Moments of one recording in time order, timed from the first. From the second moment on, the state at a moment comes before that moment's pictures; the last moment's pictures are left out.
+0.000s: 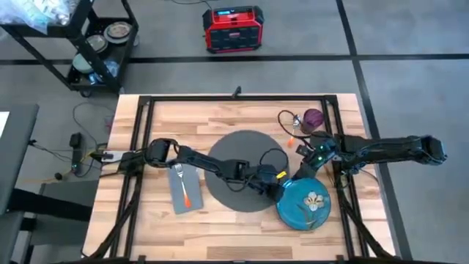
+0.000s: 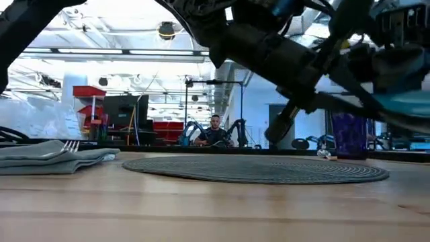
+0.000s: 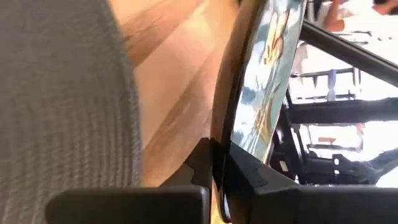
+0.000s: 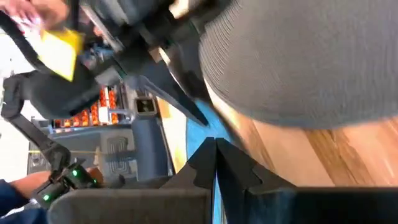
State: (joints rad) left arm -0.15 2.29 1.69 0.09 0.17 -1.17; right arm -0.16 0.71 0.31 -0.21 -0.64 0.91
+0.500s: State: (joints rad) left arm -0.13 2.23 1.69 0.14 0.39 -1.19; right arm -0.27 0.69 0.48 -0.22 -0.70 0.83
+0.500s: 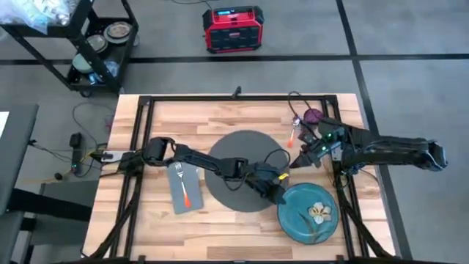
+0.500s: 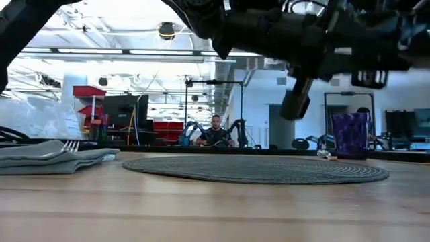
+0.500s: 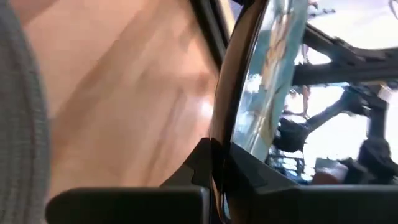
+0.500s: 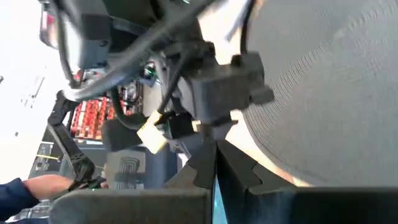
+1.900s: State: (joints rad) left arm 0.27 2.11 1.69 -0.86 1.02 -0.42; right arm -0.44 0.69 0.51 -0.26 -0.78 0.78
